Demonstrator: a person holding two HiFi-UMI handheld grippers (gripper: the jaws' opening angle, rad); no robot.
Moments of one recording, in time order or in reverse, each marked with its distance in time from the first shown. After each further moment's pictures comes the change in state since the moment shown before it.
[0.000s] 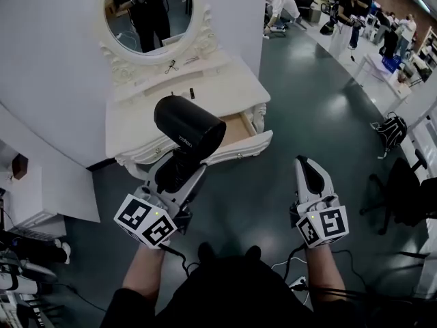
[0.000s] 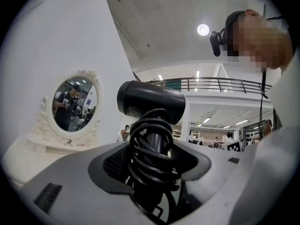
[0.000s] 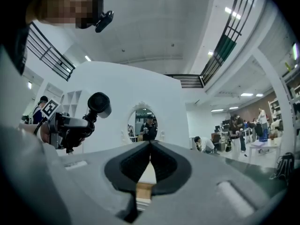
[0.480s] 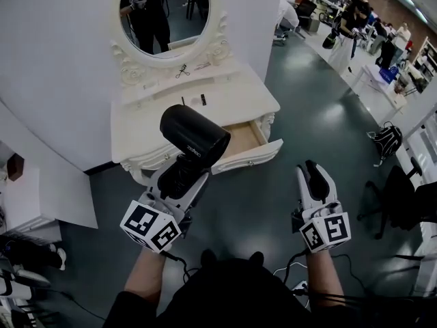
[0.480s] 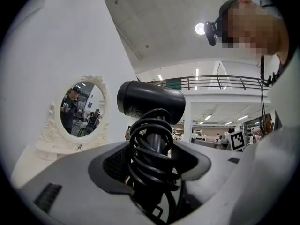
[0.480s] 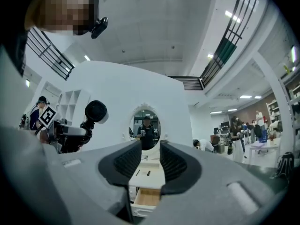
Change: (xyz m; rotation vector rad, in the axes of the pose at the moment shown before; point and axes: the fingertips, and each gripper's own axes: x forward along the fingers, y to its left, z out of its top) left arm -0.052 0.073 0.007 0.042 -0.007 0.011; right arm 0.033 0.066 0.009 -0.003 -0.019 -0.031
